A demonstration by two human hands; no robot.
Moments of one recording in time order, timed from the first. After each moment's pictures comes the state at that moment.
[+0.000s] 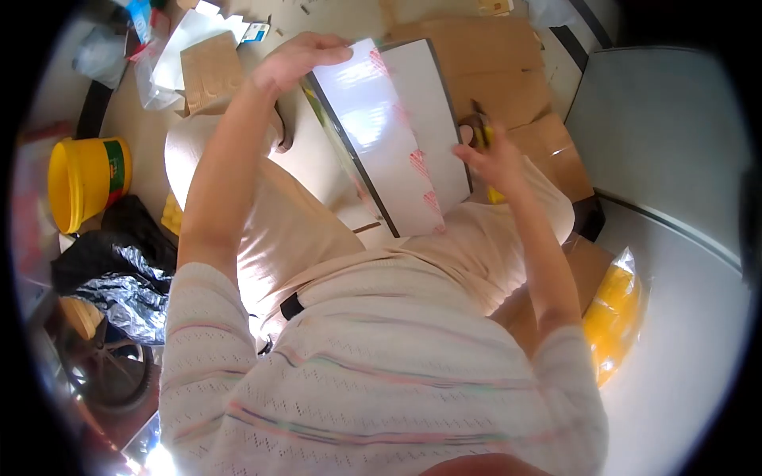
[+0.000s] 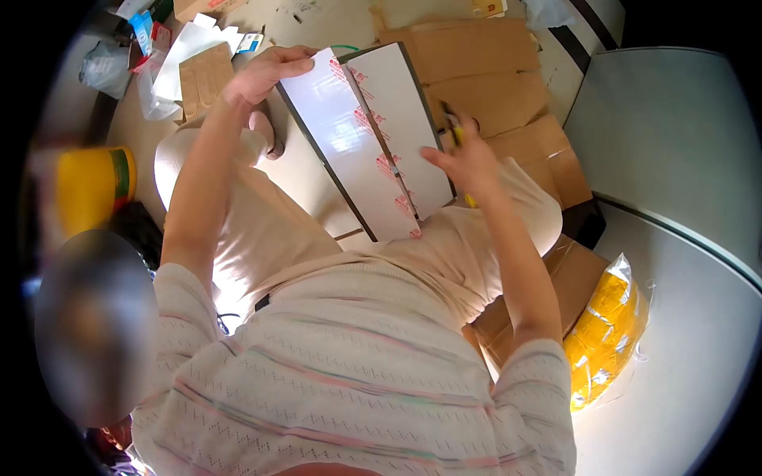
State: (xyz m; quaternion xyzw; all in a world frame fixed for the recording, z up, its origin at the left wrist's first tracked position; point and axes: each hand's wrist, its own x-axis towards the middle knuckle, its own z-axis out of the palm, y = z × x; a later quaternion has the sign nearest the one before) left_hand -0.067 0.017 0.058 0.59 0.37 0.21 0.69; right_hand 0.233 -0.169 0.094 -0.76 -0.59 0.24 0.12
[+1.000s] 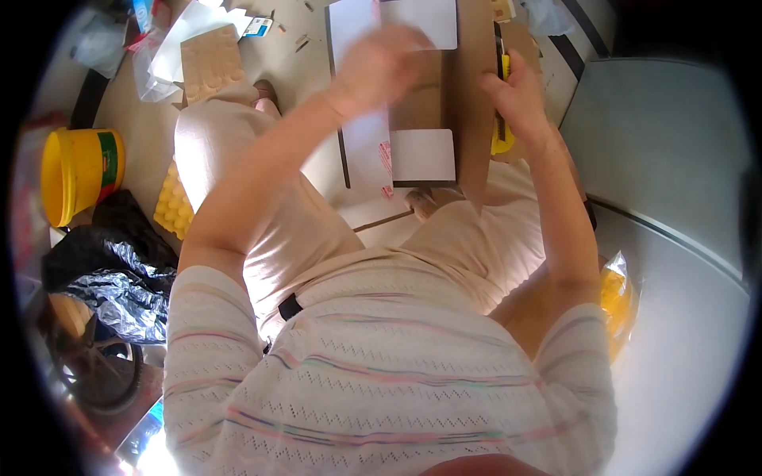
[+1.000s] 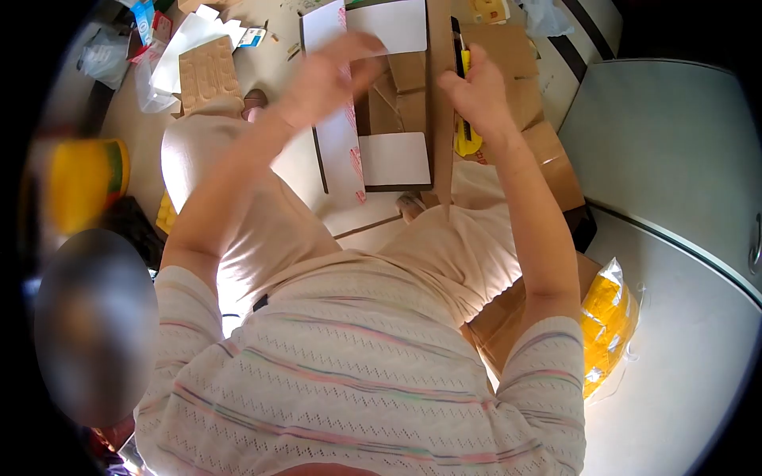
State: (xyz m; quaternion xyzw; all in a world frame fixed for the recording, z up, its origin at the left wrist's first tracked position) left_hand -0.001 -0.039 0.100 0.81 0.35 0.40 0.24; right_hand 0.212 -0.075 0.148 -0.70 -0.58 0.31 0.29
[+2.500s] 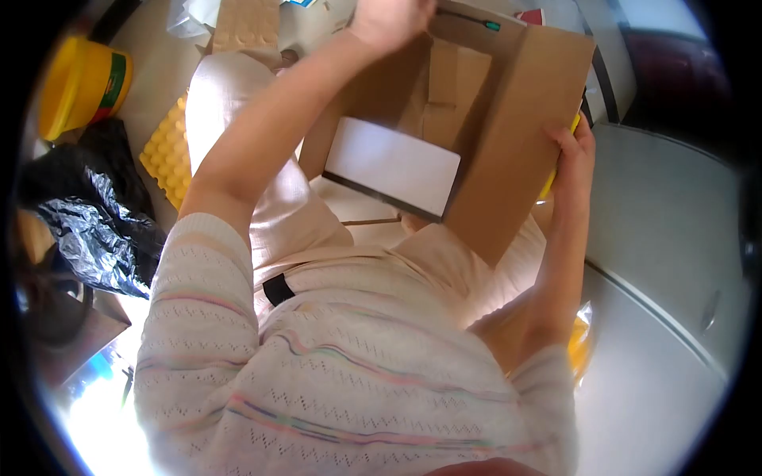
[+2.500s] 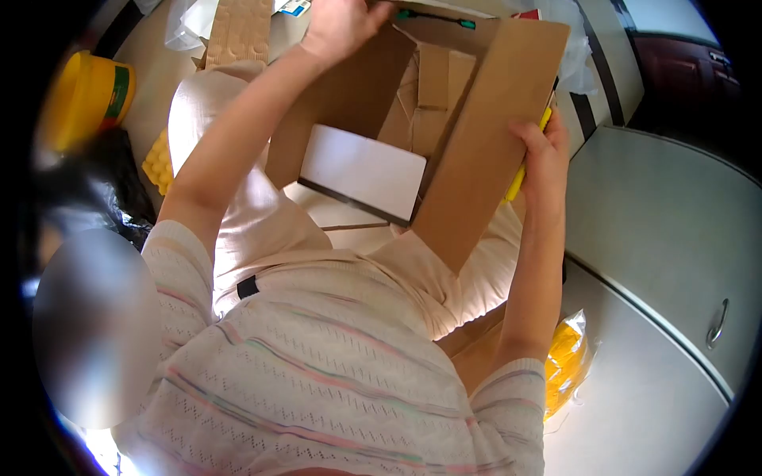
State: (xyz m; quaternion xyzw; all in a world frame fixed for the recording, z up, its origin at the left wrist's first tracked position) left_hand -0.039 0.001 0.117 0.73 0.45 0.52 -0.01; right_hand 0.204 -0.084 0.194 -0.61 -0.43 0.50 0.43
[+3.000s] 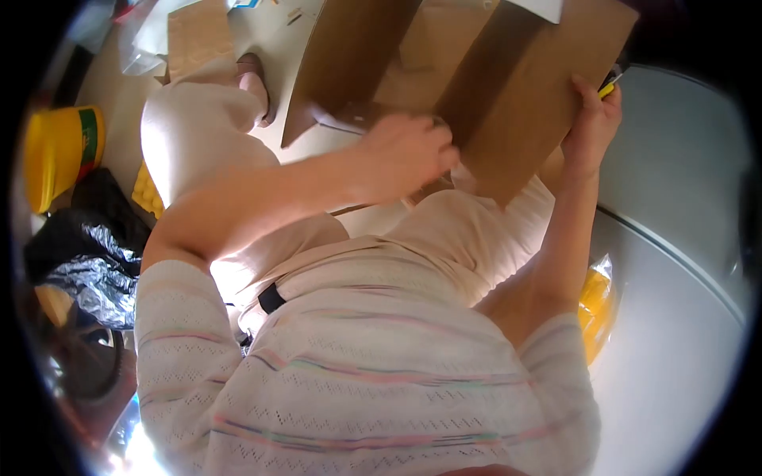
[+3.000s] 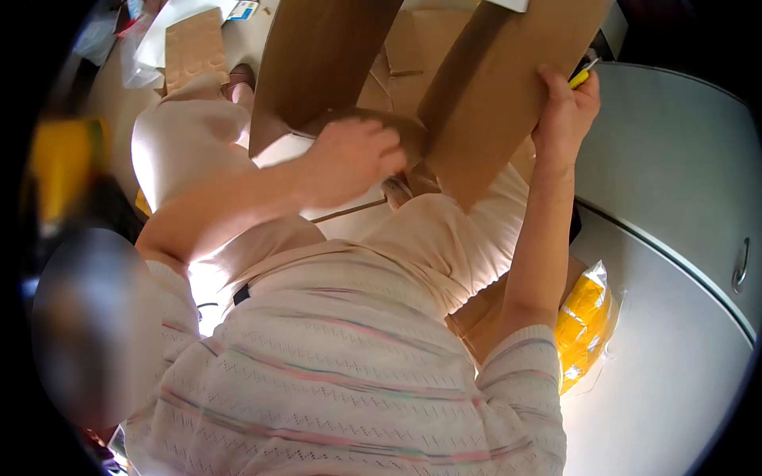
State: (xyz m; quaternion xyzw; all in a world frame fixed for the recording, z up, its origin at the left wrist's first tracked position) left_hand 0.009 -0.130 0.115 0.93 0.20 0.16 0.24; right_hand 0.256 -0.090 0.190 -0.65 -0.42 0.28 0.57
